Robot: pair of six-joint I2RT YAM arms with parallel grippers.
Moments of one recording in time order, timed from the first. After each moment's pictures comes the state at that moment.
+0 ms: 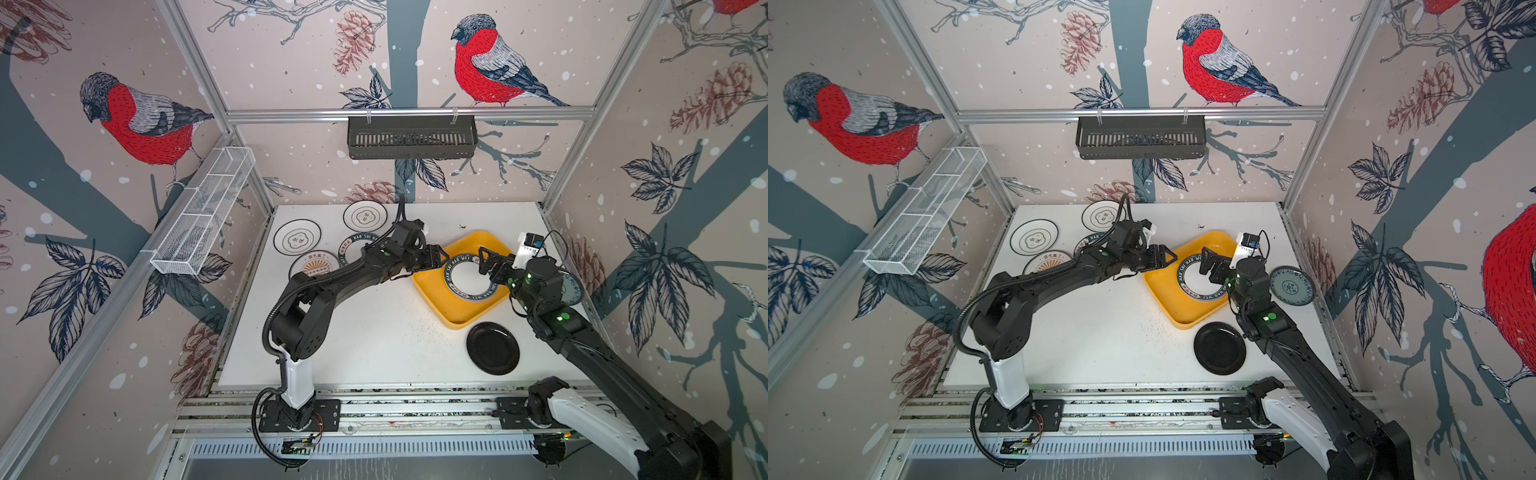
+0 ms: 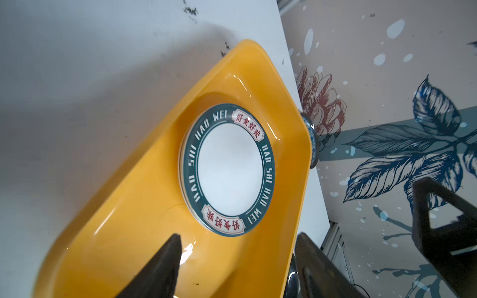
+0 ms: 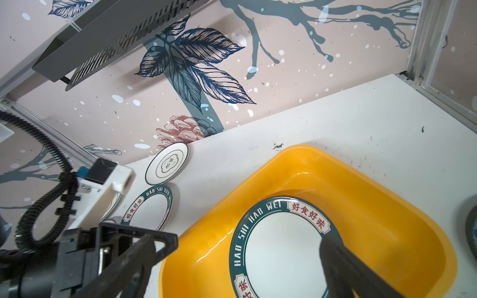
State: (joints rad) left arm -0.65 1.83 1.33 -0.10 0.38 -0.73; right arm 0.39 0.90 0.64 0.01 0.13 0.47
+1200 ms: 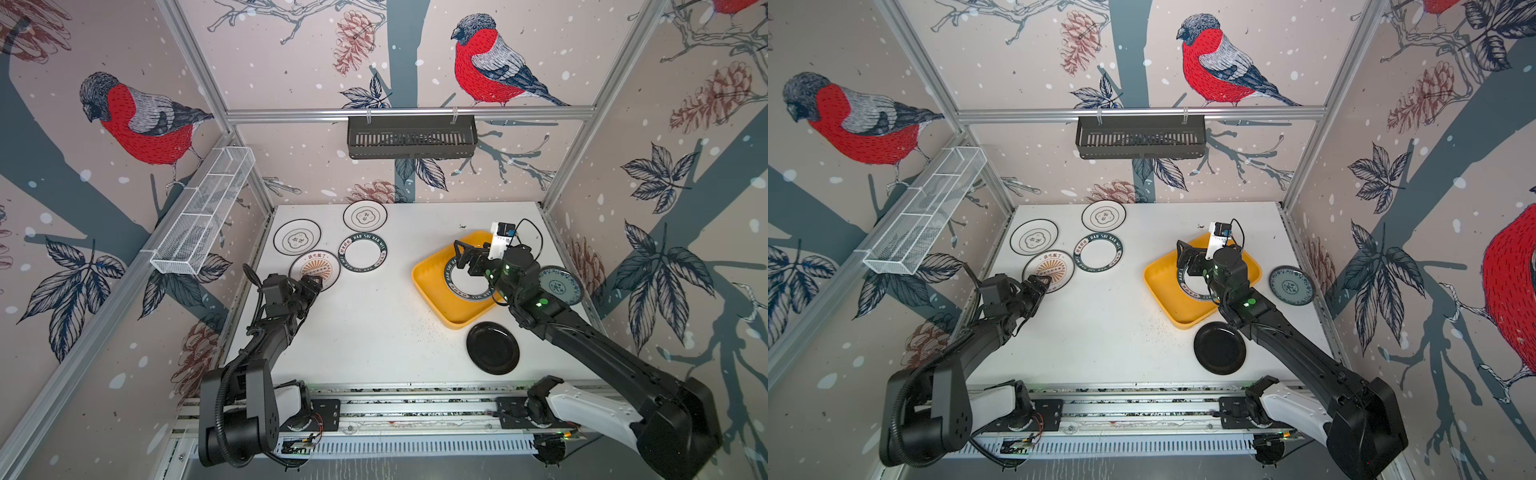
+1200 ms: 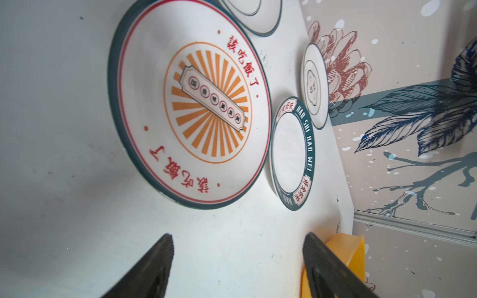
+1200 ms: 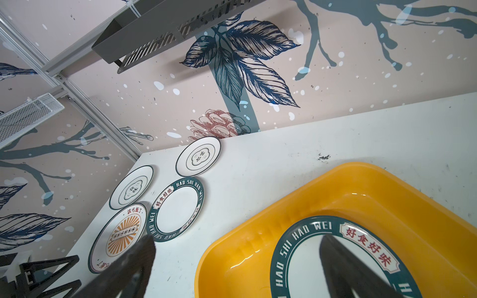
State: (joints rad) left arm 0.21 1.23 0.41 0.15 0.40 -0.90; right arm 0.54 1.07 0.74 0.11 0.15 0.42
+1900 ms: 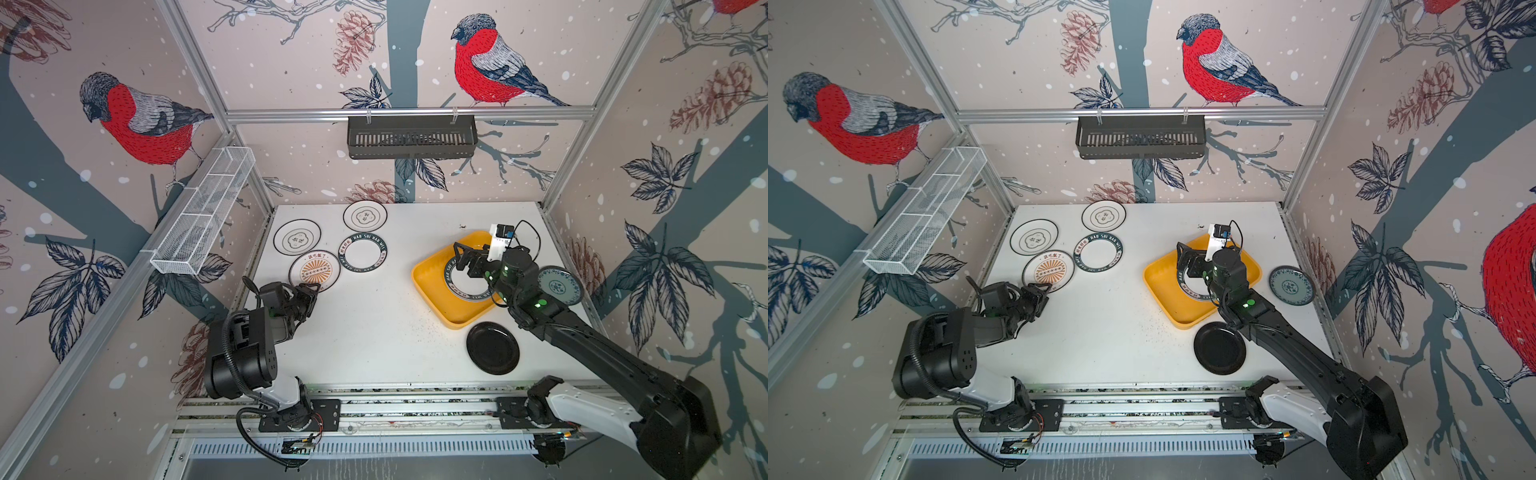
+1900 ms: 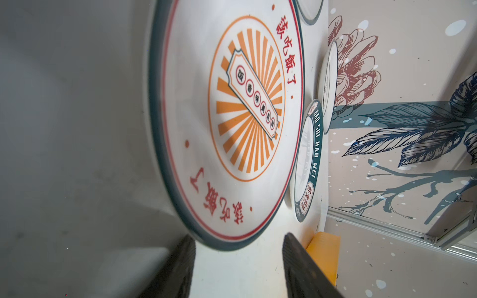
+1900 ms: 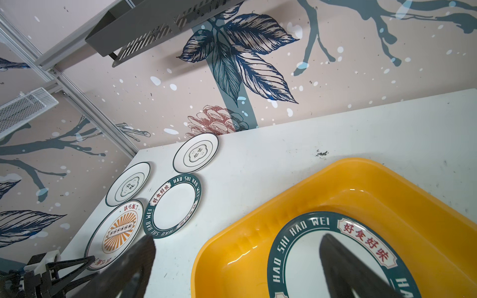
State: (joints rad) left arm 0.30 1.55 0.35 0.52 0.58 -1.00; right arm 0.54 1.07 0.73 0.11 0.15 0.42
